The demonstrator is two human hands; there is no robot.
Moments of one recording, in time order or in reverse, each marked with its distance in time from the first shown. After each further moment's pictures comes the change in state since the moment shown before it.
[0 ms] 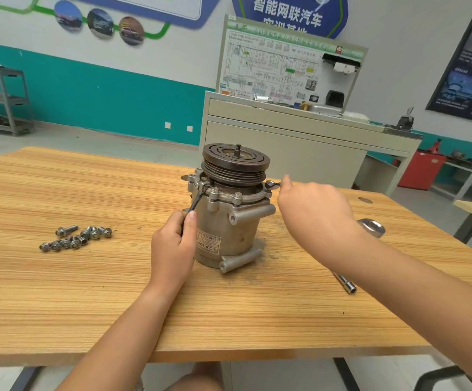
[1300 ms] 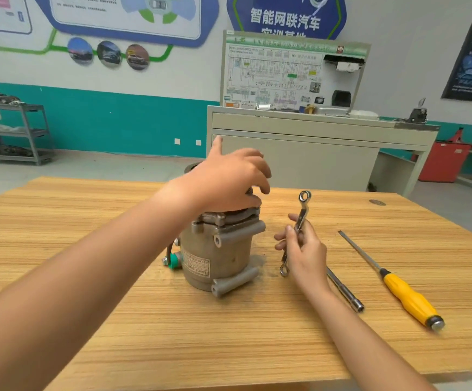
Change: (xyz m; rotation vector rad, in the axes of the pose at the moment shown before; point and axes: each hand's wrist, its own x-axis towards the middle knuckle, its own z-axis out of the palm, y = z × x) left_hand 0.099 0.132 0.047 1.045 -0.862 0.770; right_hand 0.017 -0.022 0.145 1.633 0.504 0.436
